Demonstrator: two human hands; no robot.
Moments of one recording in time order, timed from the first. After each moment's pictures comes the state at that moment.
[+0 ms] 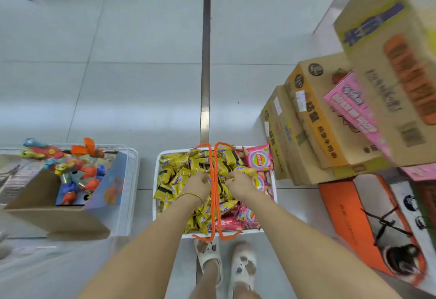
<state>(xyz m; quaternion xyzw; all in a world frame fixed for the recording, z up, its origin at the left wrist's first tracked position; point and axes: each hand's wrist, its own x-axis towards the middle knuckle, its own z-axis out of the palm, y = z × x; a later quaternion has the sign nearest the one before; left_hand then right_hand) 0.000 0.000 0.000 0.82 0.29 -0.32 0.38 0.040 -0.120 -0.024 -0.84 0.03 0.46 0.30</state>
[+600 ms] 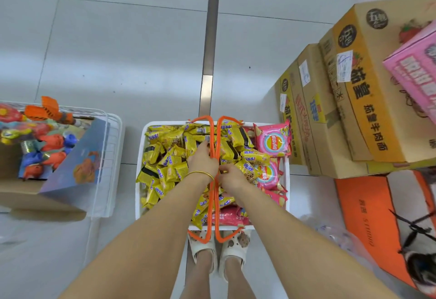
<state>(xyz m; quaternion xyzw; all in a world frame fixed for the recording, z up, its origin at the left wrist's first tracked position) 0.038 -0.005 -0.149 0.75 0.40 -0.26 0.46 0.040 -0.094 -0.156 -0.74 0.19 0.52 0.39</state>
